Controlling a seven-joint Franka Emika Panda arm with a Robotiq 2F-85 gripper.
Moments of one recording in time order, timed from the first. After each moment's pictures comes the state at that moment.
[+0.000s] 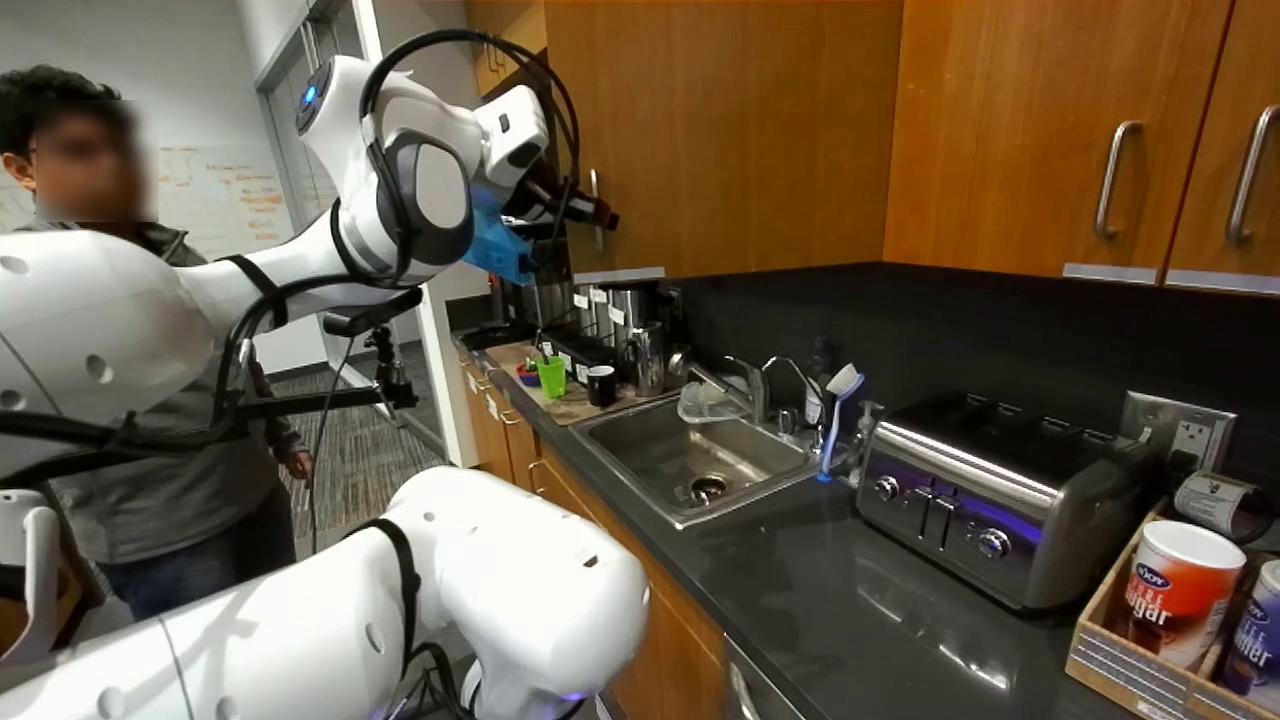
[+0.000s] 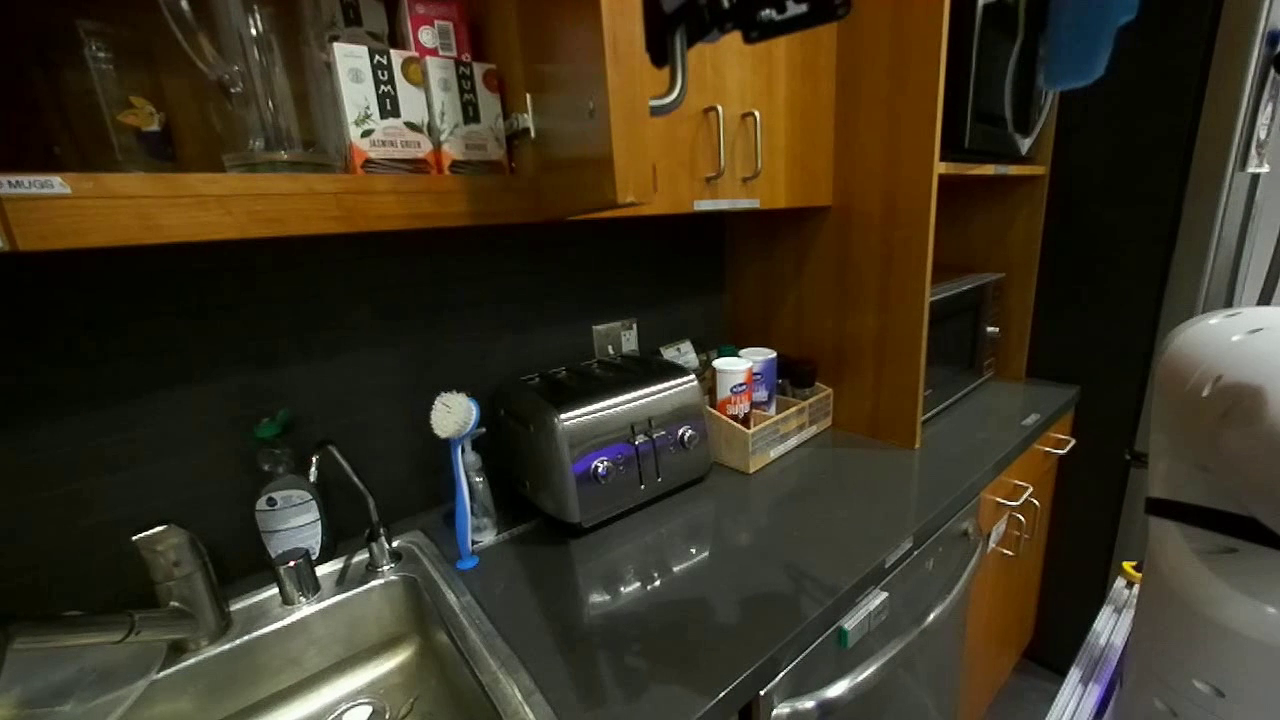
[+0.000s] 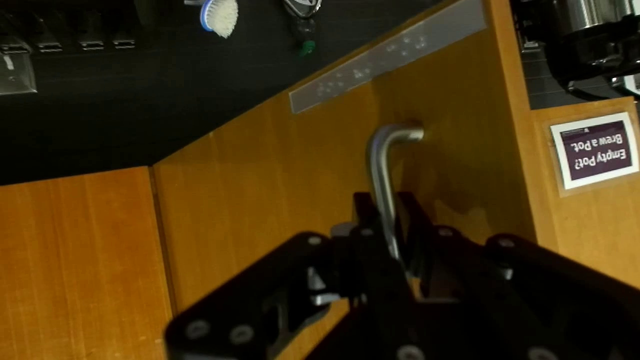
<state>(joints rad) 0.33 -1.42 0.51 -2.76 0.18 2.57 0.56</state>
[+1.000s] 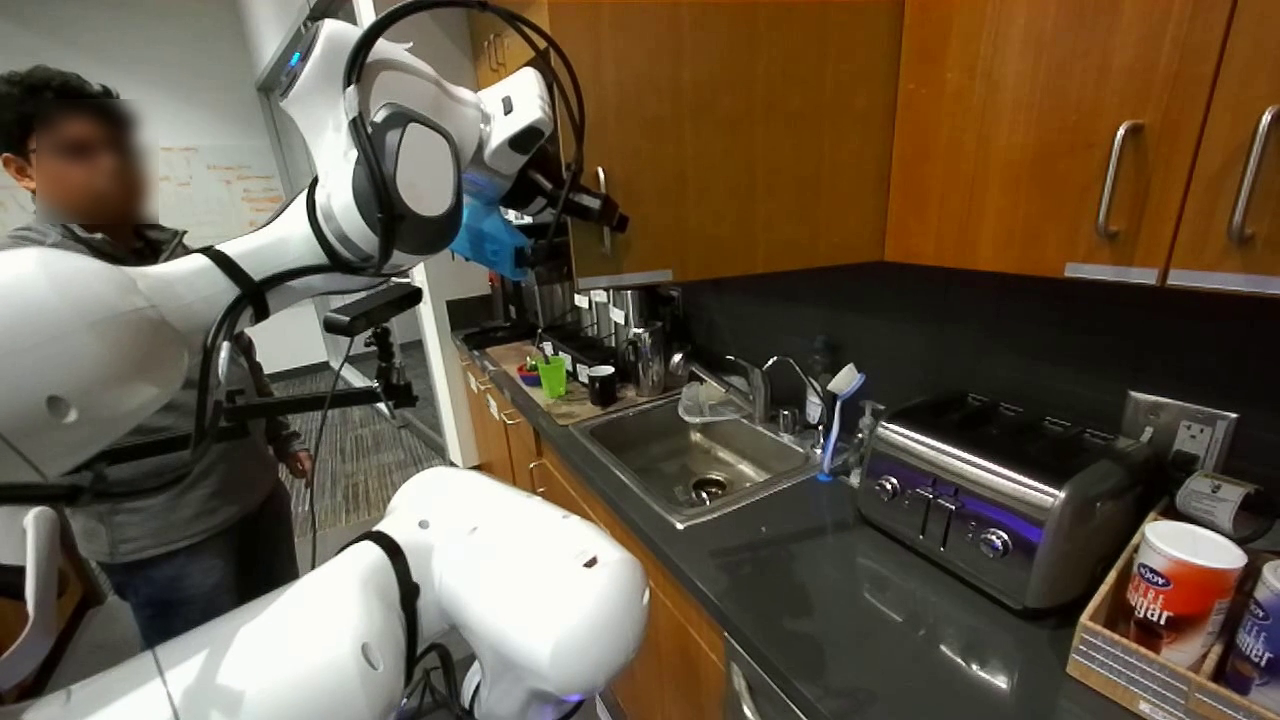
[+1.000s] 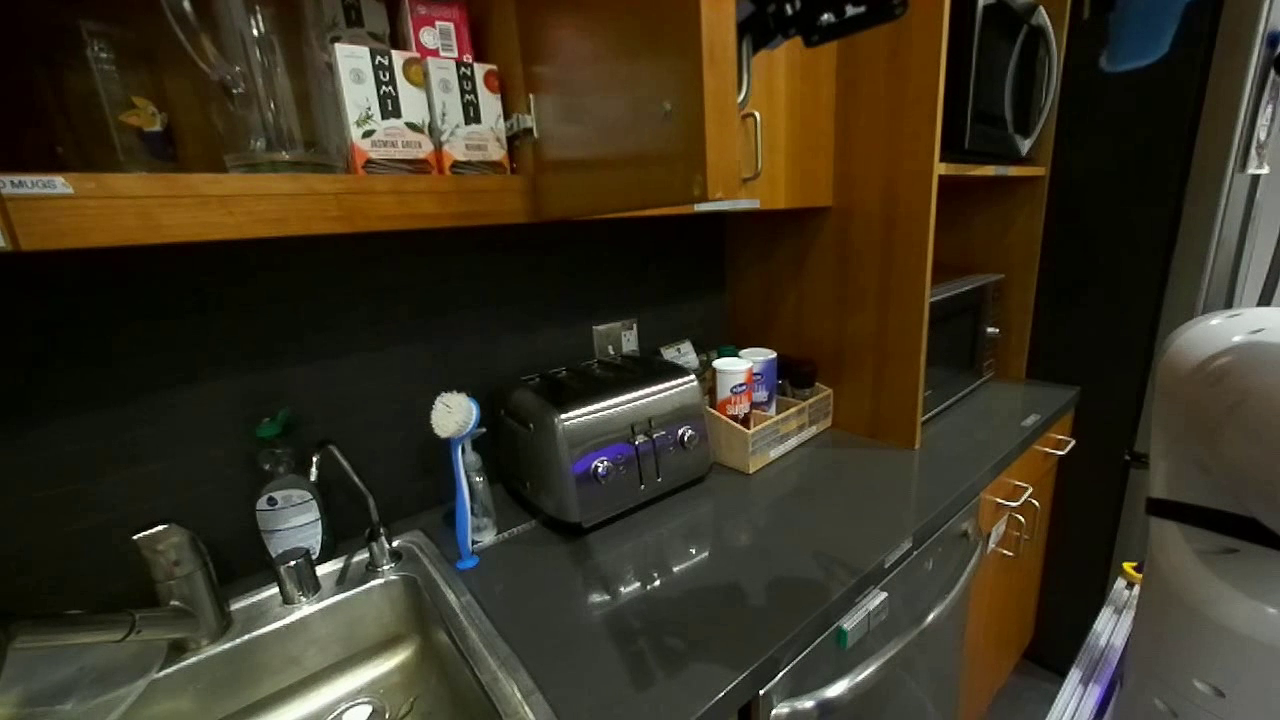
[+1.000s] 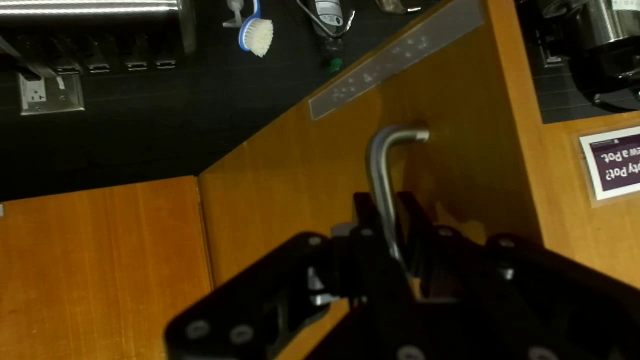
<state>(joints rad) 0.32 -1.51 0.44 -2.77 0.18 2.42 0.50</state>
